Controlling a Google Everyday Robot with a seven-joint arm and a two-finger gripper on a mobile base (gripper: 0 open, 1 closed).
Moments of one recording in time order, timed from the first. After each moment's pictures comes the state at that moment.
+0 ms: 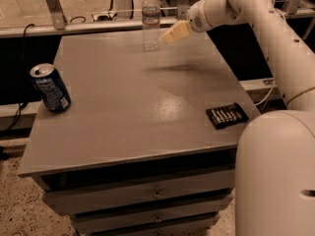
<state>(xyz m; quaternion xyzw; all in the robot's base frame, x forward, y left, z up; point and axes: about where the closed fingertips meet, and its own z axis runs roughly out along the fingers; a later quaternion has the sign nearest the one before) 0.826 -0.090 0.923 -0.42 0.76 0.16 0.47</state>
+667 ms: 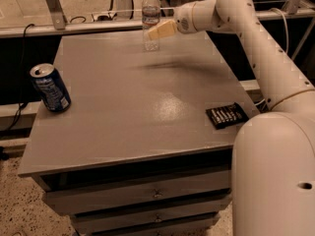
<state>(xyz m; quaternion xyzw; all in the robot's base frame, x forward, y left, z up) 0.843 -0.043 0.930 -0.40 0.71 0.23 0.53</state>
